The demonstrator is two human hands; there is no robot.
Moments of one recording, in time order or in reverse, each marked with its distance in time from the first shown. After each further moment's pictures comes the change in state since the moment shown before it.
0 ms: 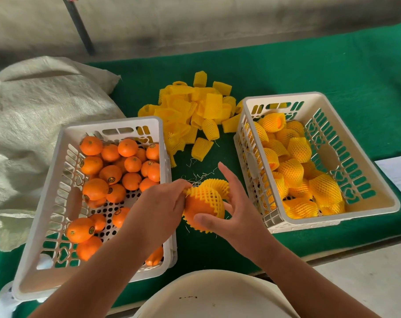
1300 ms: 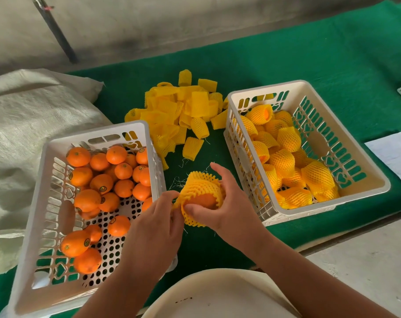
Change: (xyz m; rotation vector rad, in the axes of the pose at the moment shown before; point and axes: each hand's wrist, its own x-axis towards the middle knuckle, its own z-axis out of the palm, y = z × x) left_hand -0.028 0.020 0.021 -0.035 0.191 -0.073; right_hand 0.008 -0.006 -0.004 -0.043 0.122 0.111
